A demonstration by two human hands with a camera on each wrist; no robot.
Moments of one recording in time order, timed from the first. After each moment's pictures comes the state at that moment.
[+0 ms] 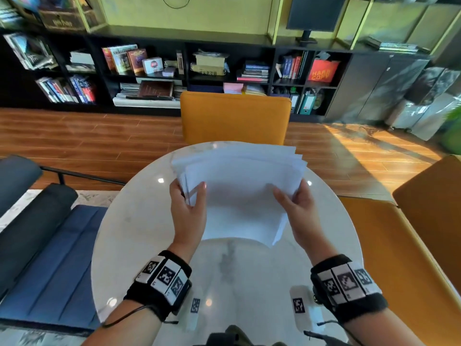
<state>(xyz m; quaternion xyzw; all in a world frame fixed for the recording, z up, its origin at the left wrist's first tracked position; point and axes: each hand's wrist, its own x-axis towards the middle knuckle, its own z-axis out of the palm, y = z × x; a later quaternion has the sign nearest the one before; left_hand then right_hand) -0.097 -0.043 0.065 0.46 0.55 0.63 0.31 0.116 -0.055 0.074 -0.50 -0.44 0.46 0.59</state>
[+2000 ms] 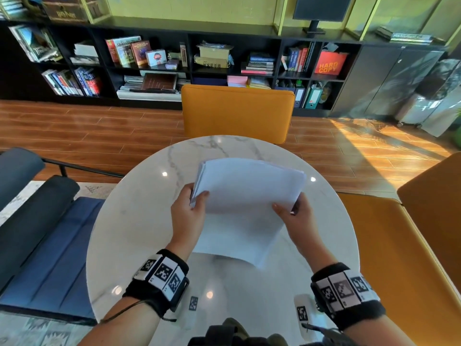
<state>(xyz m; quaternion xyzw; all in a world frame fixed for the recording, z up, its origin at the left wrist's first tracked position) -0.084 -0.045 0.047 0.53 0.60 0.54 0.27 0.143 -0.060 0.039 -0.61 -0.45 0.39 0.52</state>
